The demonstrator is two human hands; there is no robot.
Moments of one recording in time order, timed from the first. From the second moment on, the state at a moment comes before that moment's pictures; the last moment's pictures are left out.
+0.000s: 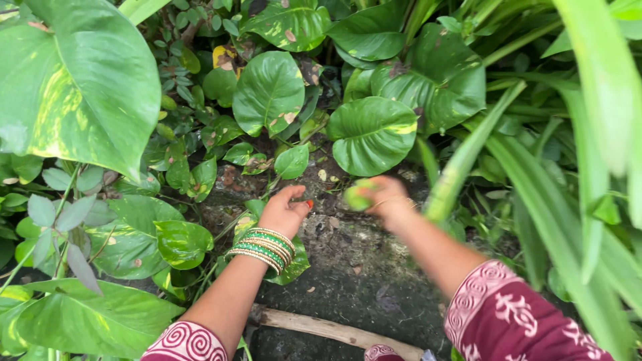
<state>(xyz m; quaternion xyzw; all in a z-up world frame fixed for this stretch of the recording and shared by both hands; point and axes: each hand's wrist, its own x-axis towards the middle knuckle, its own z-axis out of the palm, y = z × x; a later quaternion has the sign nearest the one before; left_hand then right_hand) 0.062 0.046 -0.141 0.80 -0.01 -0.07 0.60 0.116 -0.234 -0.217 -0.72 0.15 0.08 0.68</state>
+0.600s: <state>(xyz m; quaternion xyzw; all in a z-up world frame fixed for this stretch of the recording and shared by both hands) 0.063 0.054 -0.122 0.65 -0.01 -0.08 0.76 0.065 -0.128 -0.094 -0.59 0.04 0.24 0.77</state>
